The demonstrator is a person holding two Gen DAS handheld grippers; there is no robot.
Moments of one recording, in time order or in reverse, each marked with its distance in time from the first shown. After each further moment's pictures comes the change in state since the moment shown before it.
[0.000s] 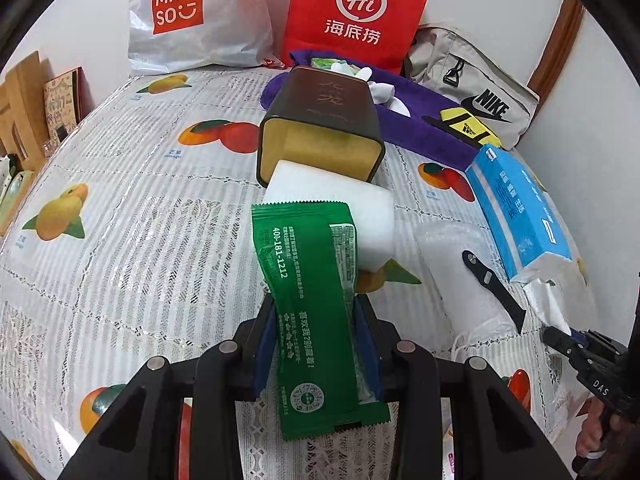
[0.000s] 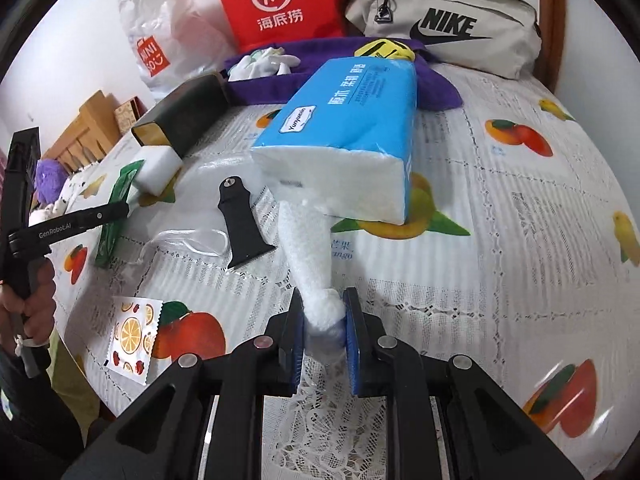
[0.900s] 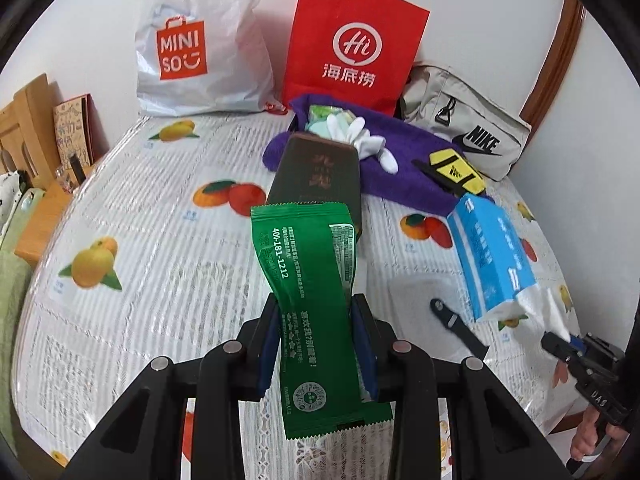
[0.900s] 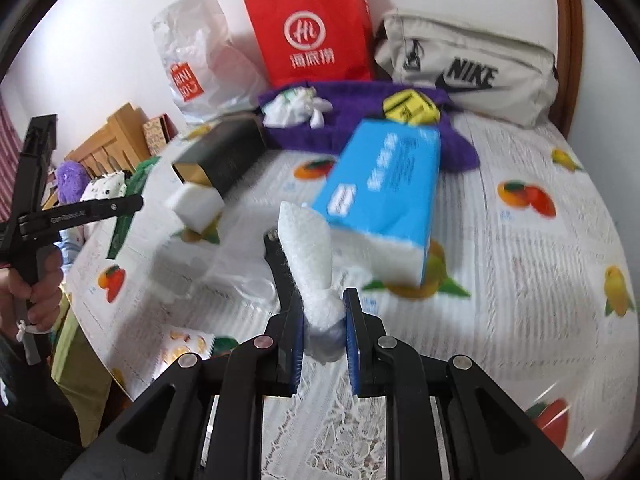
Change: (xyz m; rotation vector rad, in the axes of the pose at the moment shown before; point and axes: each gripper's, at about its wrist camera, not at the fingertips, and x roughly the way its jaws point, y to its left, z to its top) left arm -0.049 -0.012 0.044 0.001 -0.053 0.017; right arm -0.047 0.020 0.039 -0.078 -0.093 0.067
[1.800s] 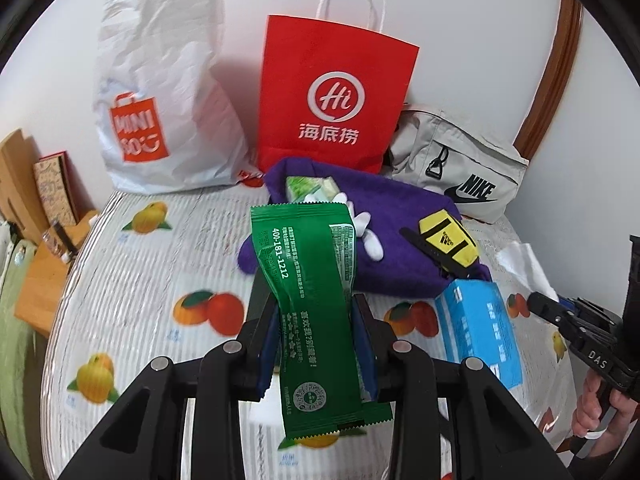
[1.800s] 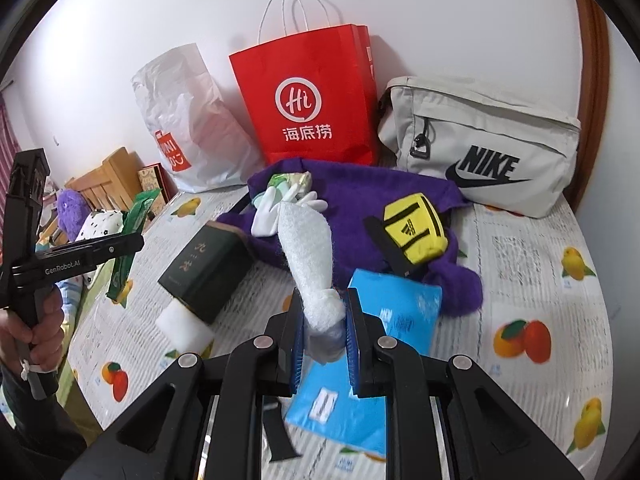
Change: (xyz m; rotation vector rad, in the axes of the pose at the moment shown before) left arm 0.014 -0.028 0.103 0.056 -0.055 -0.016; right arm 0.031 -0.019 0.133 0.000 -0.064 0.007
